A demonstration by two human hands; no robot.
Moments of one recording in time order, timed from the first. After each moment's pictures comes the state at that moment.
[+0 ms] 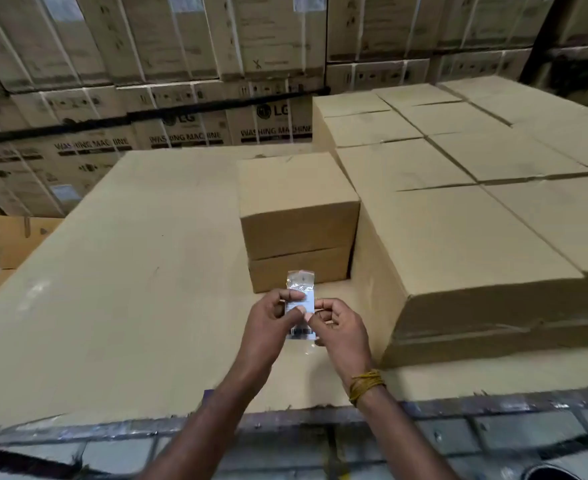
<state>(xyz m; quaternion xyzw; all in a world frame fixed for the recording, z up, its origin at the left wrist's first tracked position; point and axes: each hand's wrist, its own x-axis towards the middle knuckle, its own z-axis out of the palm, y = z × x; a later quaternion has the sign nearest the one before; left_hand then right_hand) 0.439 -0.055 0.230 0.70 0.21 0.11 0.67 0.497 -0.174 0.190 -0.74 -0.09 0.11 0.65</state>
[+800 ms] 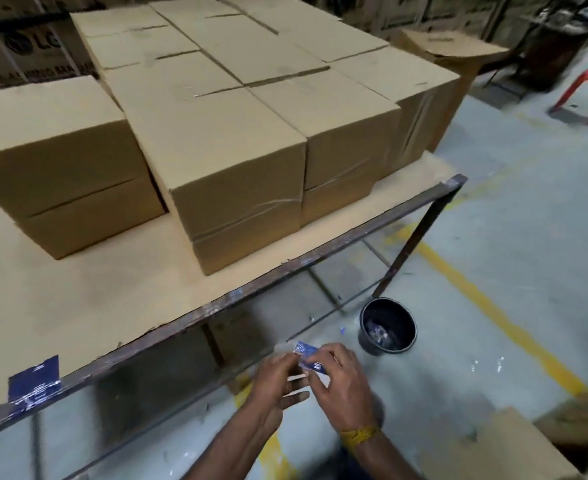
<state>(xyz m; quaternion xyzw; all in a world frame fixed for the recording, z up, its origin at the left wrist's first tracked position) 0.319 -0.340 0.079 0.56 0.30 -0.30 0.71 0.292 -0.476 0.045 -0.94 -0.02 -0.11 0.32</state>
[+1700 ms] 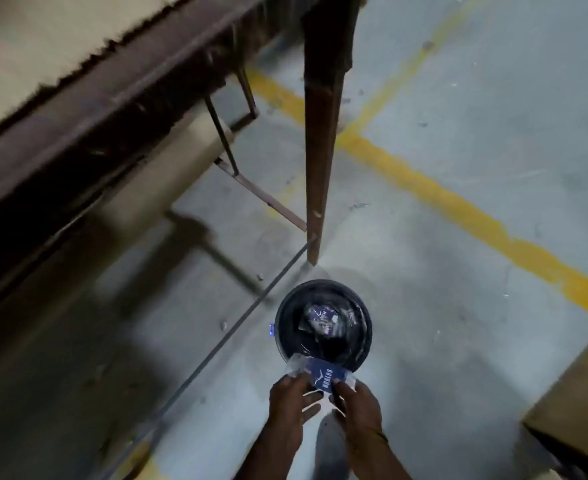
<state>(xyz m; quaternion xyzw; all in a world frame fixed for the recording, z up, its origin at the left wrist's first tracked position) 0.565 -0.781 -0.349 0.57 0.42 -0.41 0.58 0.505 -0.876 -0.371 -0.39 0.63 0.11 0.67</state>
